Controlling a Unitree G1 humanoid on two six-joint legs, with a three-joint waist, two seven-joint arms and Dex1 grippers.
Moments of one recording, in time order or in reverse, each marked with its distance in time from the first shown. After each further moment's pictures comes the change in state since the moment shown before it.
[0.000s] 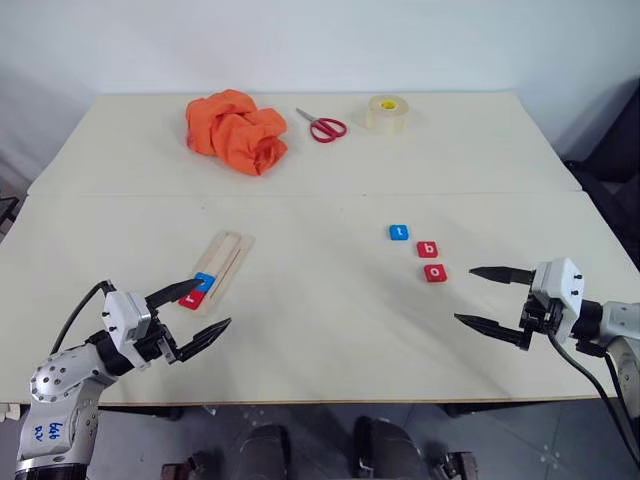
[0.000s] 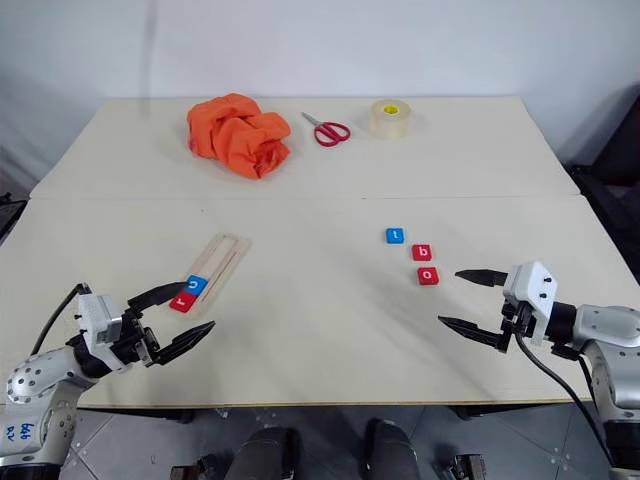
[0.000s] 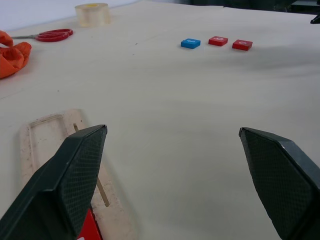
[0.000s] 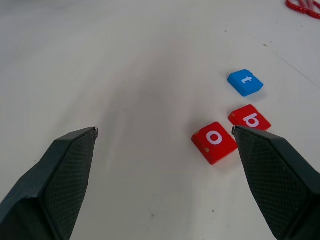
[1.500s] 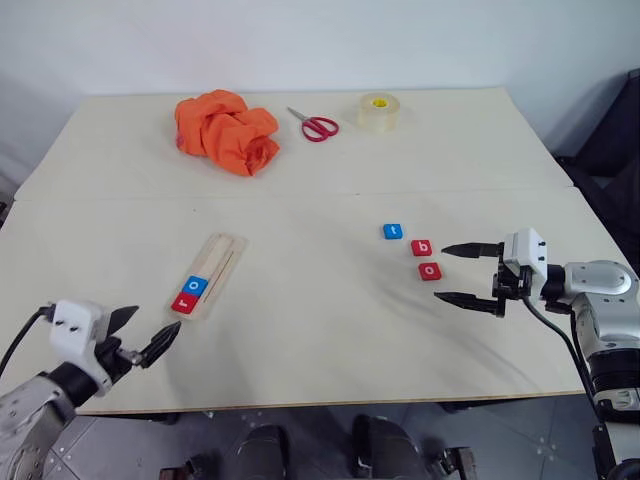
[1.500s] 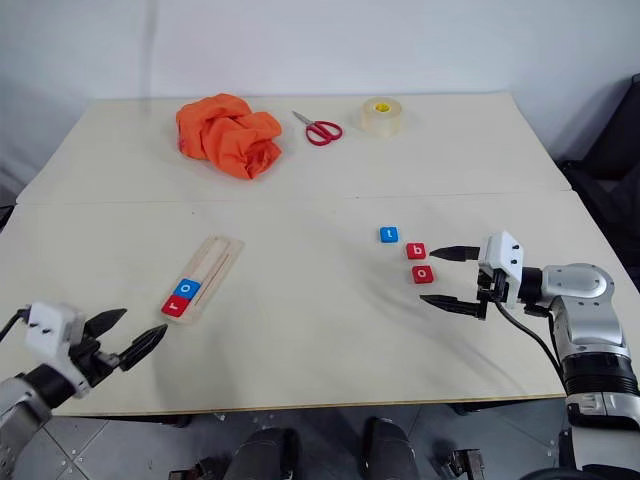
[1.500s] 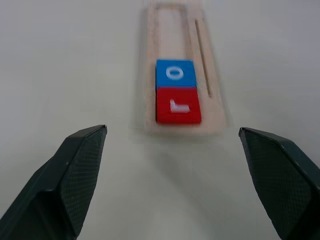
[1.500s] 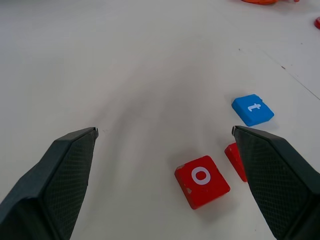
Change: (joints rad) left arm 0.207 0.028 0.207 -0.378 -0.041 0.643 0.500; right arm -0.358 0.061 0.171 0.381 -0.065 -0.144 0.176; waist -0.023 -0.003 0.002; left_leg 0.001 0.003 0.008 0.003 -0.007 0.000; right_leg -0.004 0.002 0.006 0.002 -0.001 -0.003
